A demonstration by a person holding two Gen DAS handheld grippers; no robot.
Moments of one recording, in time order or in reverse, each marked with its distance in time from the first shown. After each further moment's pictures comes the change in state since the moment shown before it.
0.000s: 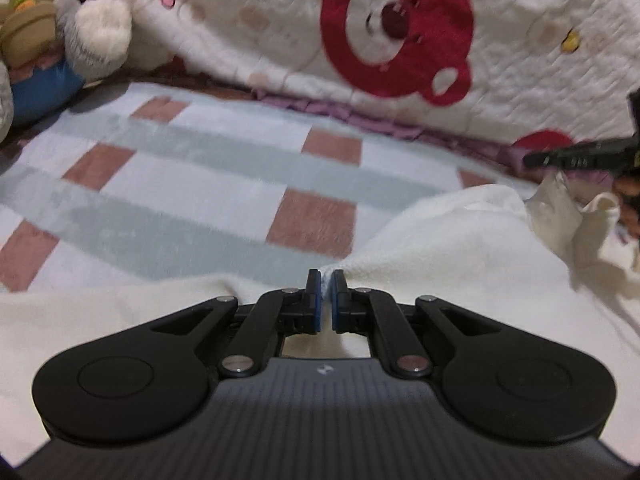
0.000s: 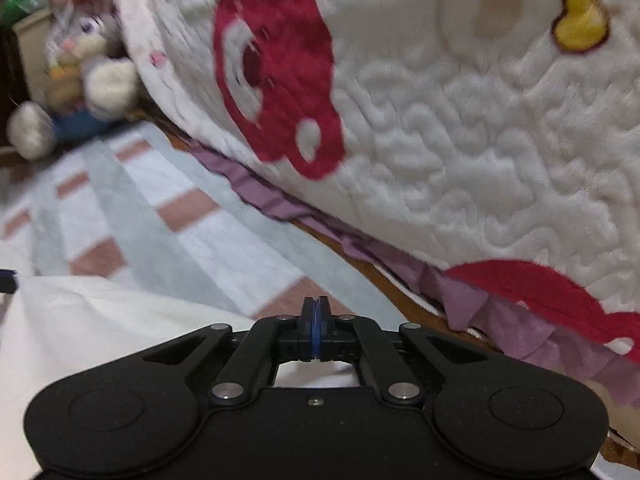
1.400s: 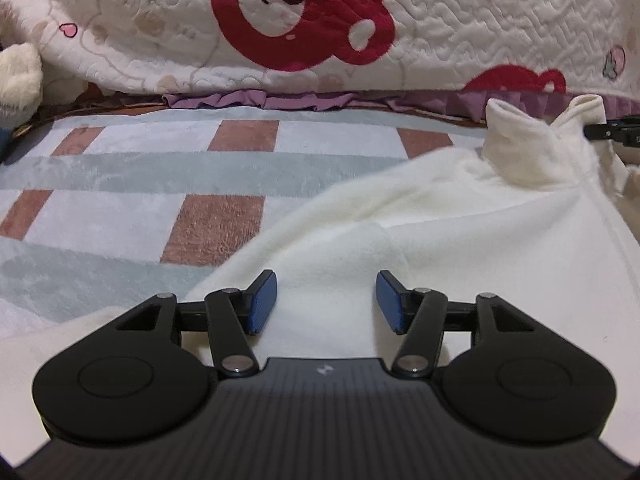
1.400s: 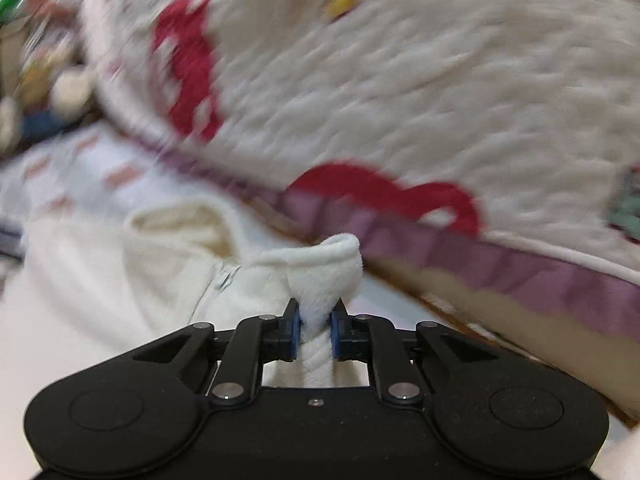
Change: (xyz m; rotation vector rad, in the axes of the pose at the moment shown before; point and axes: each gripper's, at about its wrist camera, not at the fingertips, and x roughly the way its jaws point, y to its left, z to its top) left arm 0.034 -0.074 0.010 0.183 0.017 -0.063; right arm -0.104 -0.086 -0.107 0.095 -0.123 -0.125
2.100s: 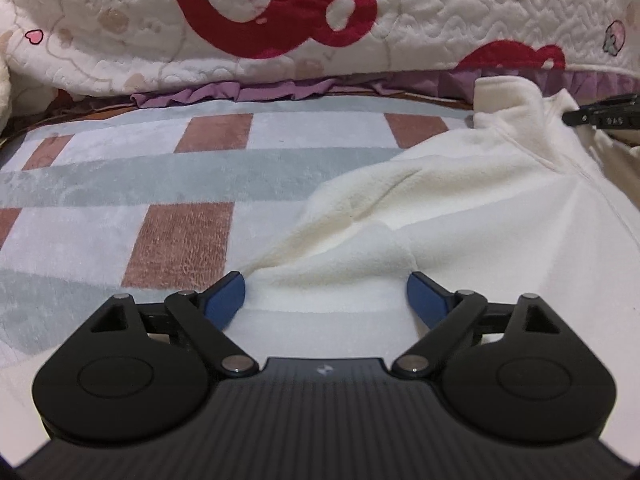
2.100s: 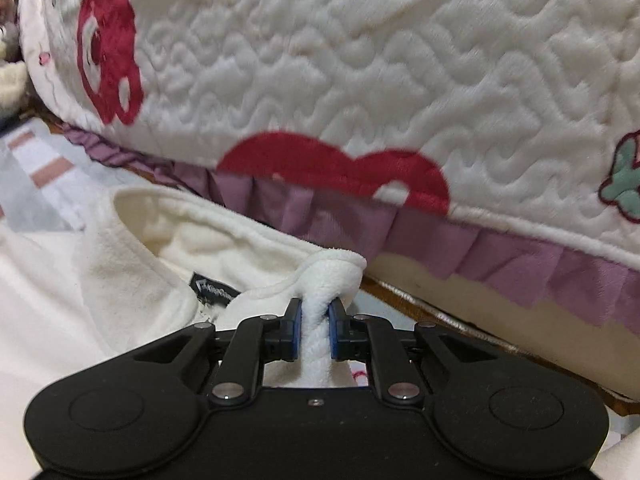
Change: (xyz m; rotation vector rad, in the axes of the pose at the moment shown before) left arm 0.037 -0.016 0.010 0.063 0.057 -0.009; right arm 0.056 -0.003 0.001 -0.011 0.100 -0.127
